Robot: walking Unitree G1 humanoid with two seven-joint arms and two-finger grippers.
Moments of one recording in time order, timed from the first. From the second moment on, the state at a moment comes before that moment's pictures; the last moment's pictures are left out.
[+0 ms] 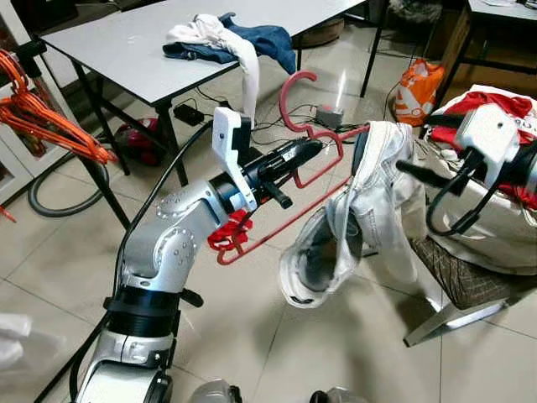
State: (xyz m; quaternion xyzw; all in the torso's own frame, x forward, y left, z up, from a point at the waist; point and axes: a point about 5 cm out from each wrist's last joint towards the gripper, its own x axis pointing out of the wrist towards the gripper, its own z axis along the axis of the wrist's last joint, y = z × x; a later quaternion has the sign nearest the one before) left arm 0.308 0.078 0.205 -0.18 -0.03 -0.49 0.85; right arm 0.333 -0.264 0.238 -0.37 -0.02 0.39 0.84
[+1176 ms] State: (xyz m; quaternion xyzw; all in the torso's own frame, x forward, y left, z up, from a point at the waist) left arm 0.270 0.076 0.224 -0.18 -0.03 -0.62 0.76; right arm 0.355 -0.249 0.234 -0.17 -0.01 0.50 0.85
